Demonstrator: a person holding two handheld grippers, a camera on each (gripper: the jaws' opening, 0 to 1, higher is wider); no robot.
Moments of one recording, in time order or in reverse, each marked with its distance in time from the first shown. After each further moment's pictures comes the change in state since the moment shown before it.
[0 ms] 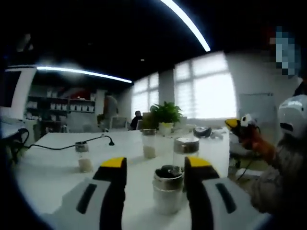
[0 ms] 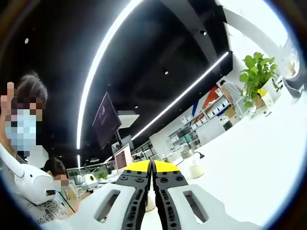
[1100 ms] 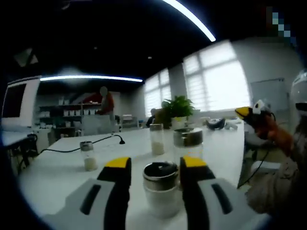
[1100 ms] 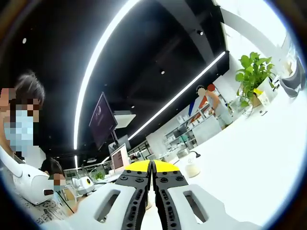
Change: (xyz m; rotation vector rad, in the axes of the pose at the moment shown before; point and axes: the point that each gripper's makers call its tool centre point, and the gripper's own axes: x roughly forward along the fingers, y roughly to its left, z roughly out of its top) left arm 0.017 -0.014 -0.020 0.125 0.036 0.146; right arm -0.005 -0.009 -0.001 0.007 0.001 -0.033
